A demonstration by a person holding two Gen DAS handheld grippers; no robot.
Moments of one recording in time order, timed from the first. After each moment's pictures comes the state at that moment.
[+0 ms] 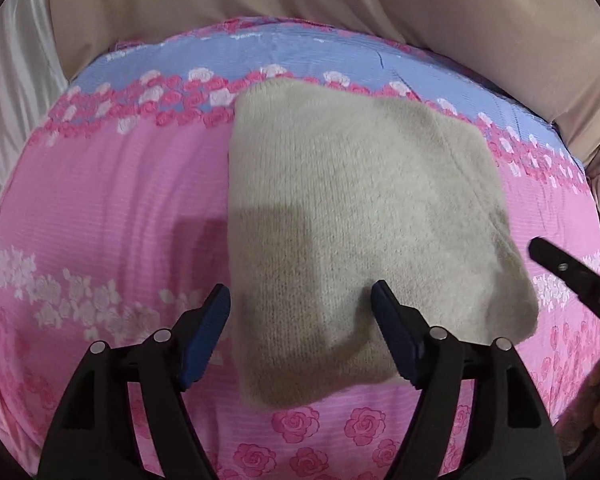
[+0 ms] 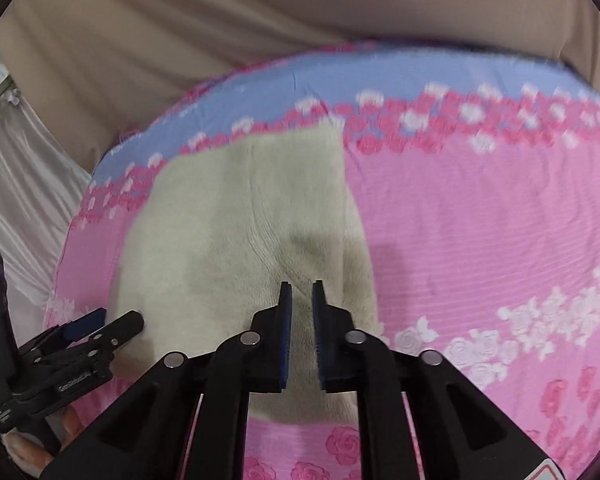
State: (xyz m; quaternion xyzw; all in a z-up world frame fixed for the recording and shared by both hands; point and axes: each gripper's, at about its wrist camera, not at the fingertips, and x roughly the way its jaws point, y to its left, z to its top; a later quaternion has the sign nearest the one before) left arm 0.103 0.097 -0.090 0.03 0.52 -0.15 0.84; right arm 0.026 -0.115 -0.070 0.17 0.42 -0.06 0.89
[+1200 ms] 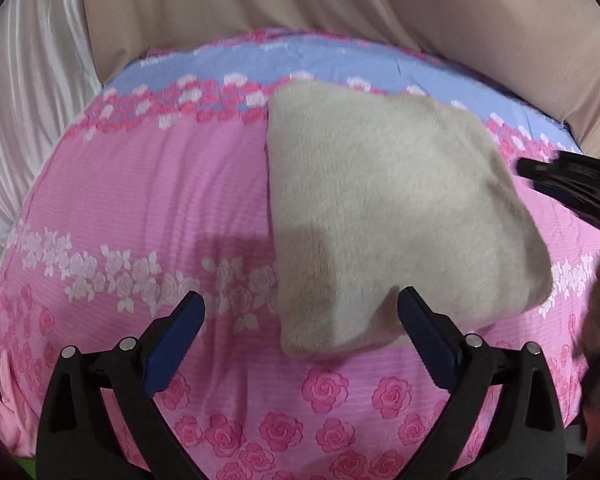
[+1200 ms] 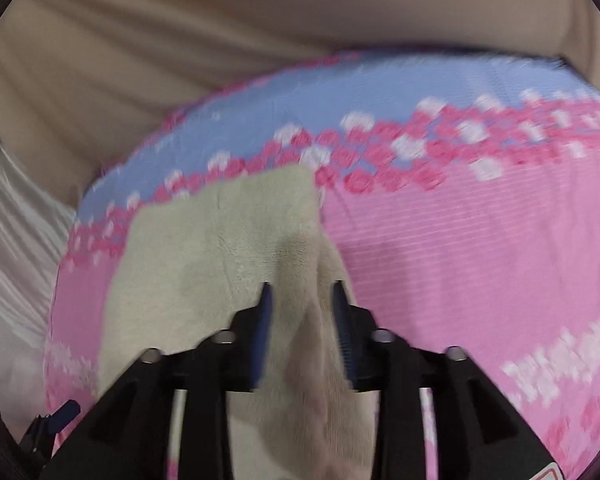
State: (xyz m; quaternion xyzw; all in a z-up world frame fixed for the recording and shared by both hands) left arm 0.068 0.114 -0.084 0.05 0.49 -0.10 0.86; right arm 0.050 -0.142 -0.073 0.22 0.39 -0.11 0.89
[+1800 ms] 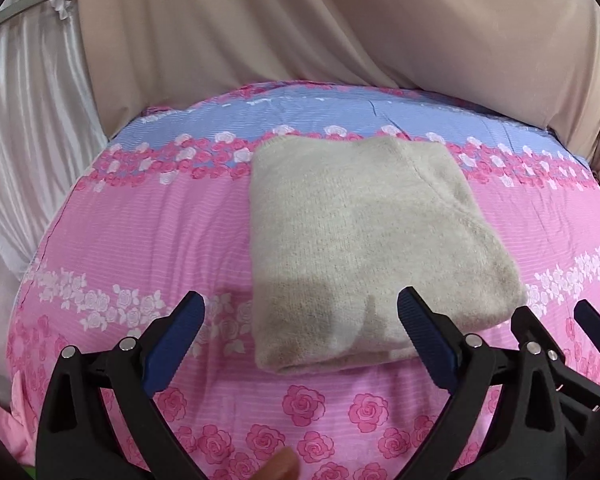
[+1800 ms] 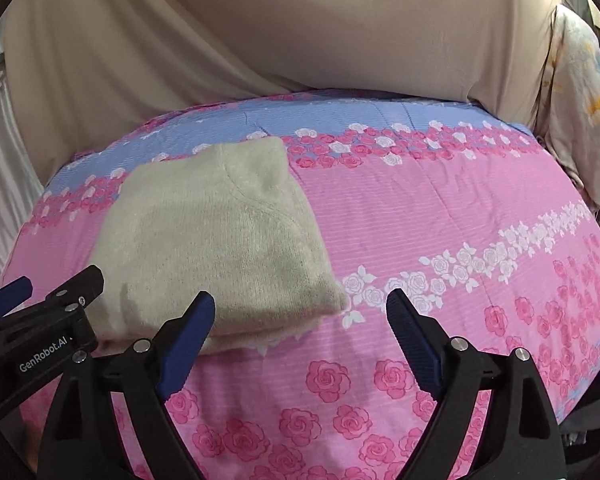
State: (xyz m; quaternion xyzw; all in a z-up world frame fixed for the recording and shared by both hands) left arm 0.040 0.088 -0.054 0.07 0.41 -0.11 0.90; right arm -0.053 -0.057 -0.079 0.12 0.35 -0.20 0.91
